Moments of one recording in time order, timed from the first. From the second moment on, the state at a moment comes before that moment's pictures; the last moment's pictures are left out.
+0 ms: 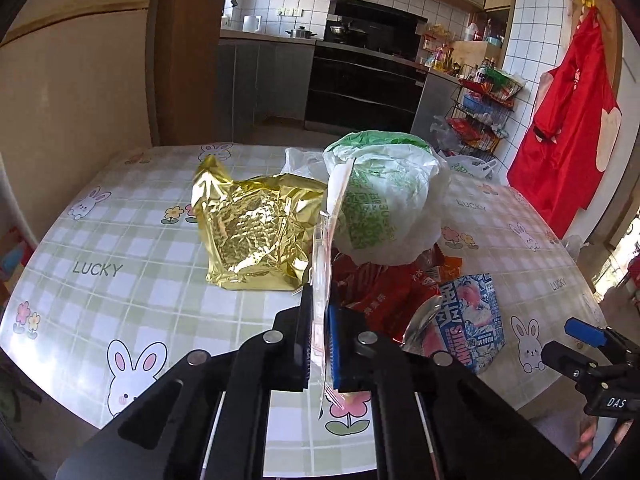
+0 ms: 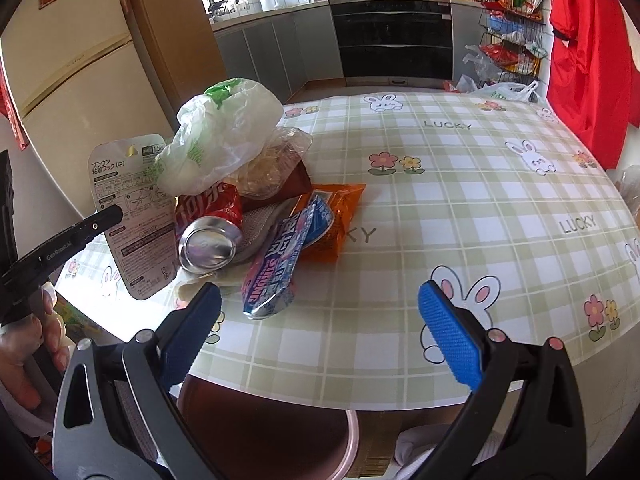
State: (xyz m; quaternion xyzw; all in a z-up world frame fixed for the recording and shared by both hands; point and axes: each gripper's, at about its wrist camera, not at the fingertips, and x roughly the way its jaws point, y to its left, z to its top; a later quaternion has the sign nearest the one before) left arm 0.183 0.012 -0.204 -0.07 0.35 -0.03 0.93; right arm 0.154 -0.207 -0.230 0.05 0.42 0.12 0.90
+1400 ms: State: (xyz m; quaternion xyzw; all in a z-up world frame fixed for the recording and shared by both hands) left arm 0.101 0.050 -0.191 -0.14 0.33 -0.10 0.93; right arm 0.200 -0.179 -0.274 0.12 0.44 0.14 0.88
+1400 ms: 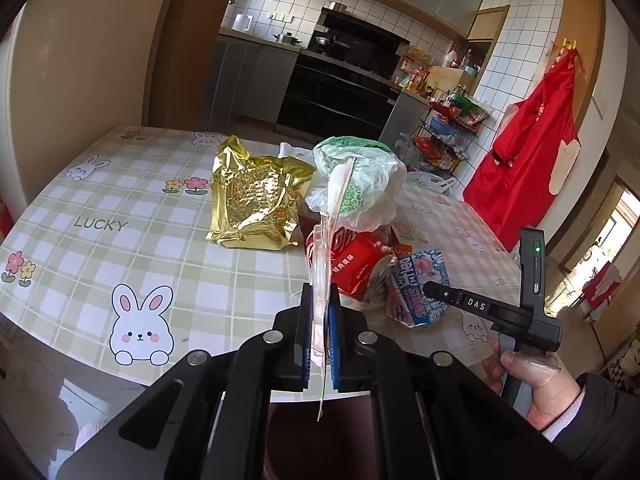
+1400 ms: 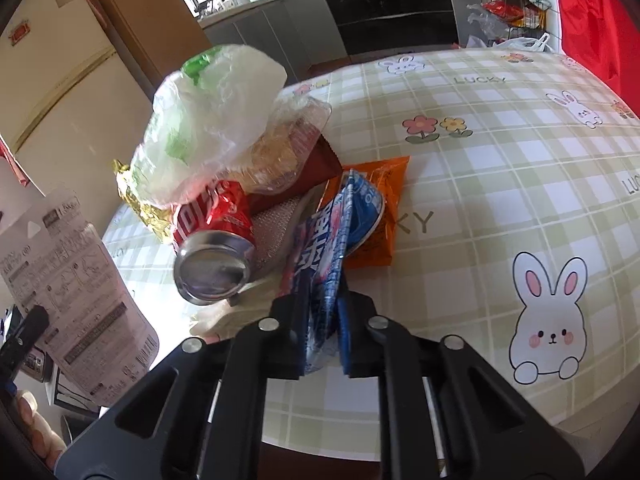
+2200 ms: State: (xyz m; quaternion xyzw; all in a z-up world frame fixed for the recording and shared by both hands) left arm 0.048 0.002 -0.192 -0.11 0.35 -0.18 0.91; right arm 0.127 -0.213 -0.206 0.14 0.35 0.15 0.92
